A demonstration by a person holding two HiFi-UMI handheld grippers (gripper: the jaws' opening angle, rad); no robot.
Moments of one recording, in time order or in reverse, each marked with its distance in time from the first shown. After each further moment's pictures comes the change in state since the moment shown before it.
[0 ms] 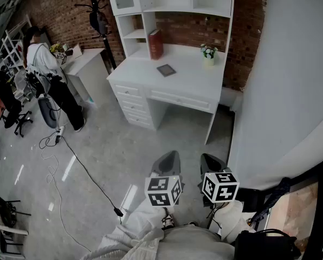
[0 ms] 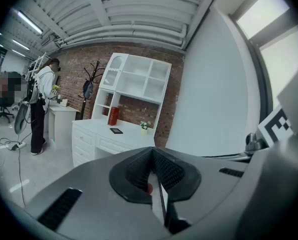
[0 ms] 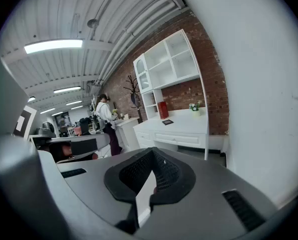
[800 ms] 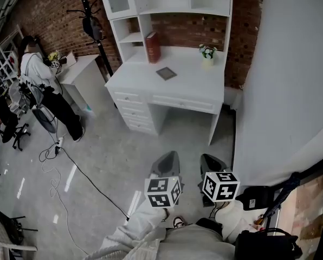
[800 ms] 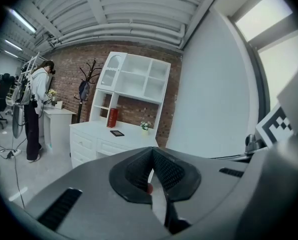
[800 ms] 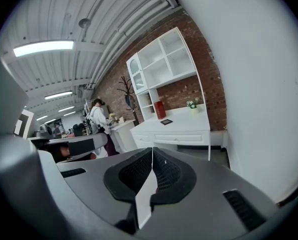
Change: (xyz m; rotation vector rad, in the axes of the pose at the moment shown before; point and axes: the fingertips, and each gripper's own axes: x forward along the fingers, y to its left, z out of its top) left arm 0.013 0.068 0.020 0.041 0.009 -0.053; right arm 0.052 0.040 0.001 0.082 -0.013 -0.061
